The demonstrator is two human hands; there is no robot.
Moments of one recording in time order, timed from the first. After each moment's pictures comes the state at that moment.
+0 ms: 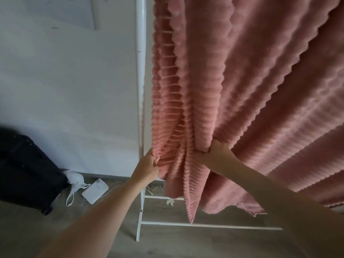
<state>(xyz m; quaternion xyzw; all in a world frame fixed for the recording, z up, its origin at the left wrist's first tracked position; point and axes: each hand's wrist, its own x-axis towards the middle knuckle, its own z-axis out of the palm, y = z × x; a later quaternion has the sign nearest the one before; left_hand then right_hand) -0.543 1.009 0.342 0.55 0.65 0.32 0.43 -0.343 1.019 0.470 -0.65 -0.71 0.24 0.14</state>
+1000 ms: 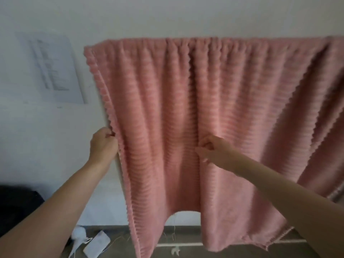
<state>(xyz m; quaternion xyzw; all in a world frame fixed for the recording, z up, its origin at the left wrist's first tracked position) -0.489 0.995 0.576 0.40 0.69 0.57 0.18 -0.176 1.015 0.566 -0.55 -0.69 0.35 0.32</state>
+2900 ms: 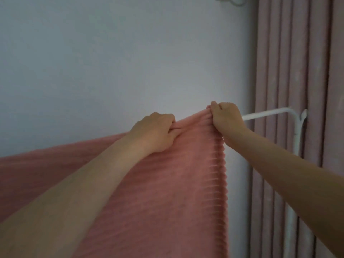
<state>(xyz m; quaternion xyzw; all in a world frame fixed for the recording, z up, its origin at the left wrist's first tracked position) 0.313 1.168 0.809 0.85 0.45 0.20 -0.16 0.509 1.174 0.787 -0.56 -0.47 0.10 0.68</state>
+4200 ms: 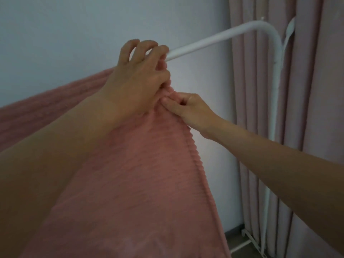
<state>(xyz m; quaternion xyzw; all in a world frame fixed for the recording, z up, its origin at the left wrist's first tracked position) 0.480 1.185 0.761 0.82 0.27 0.10 -0.50 0.628 1.185 0.650 -0.35 -0.62 0.39 0.59</state>
